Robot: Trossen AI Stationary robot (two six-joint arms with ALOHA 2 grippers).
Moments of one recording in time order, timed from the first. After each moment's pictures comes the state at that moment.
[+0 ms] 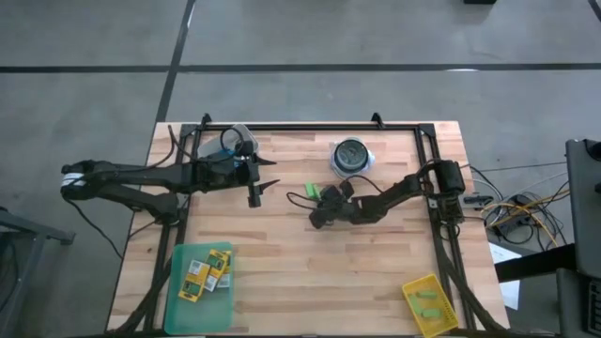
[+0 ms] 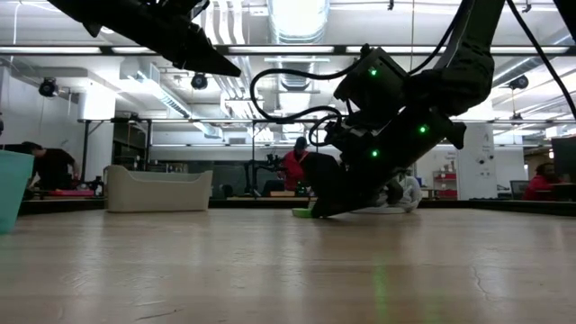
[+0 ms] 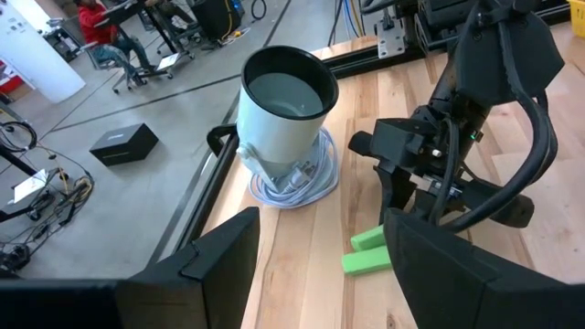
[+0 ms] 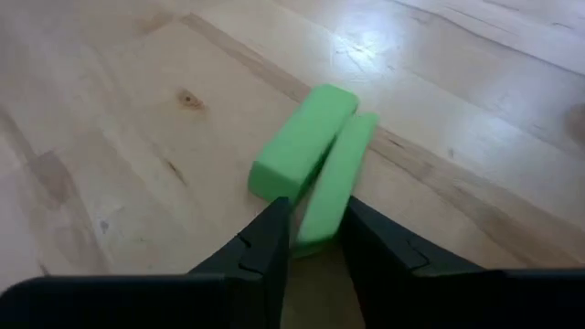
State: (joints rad) left arm 0.12 1.03 0.68 0.06 -0.21 0.31; right arm 0.08 1.98 0.80 0.40 0.60 0.63
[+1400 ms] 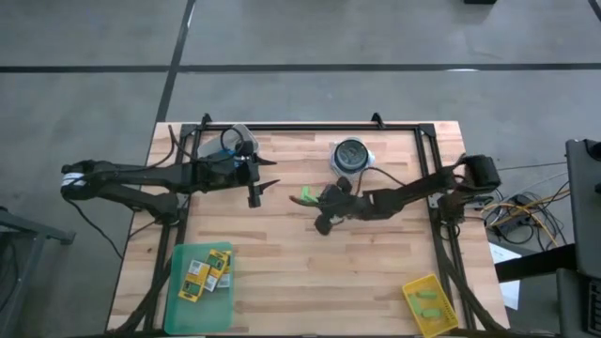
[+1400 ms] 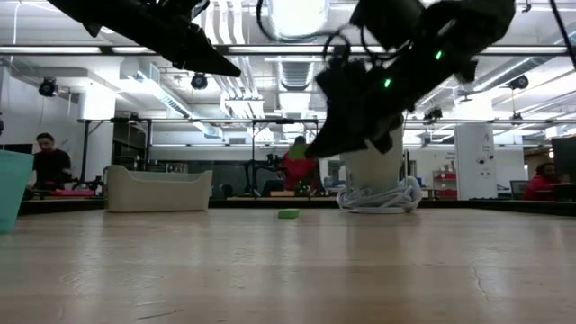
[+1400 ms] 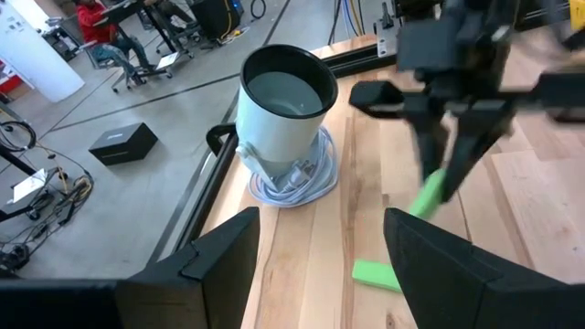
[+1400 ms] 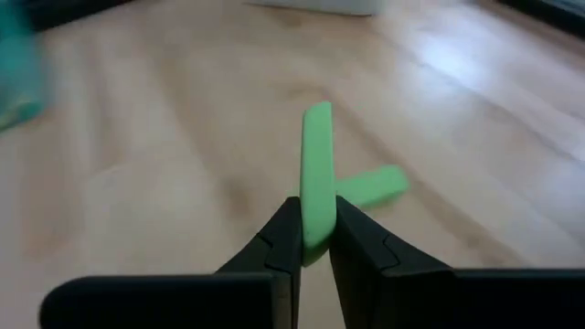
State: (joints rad) left arm 0.12 1.03 0.68 0.06 -0.21 0.31; right arm 0.10 1.69 0.81 0.24 0.43 0.47
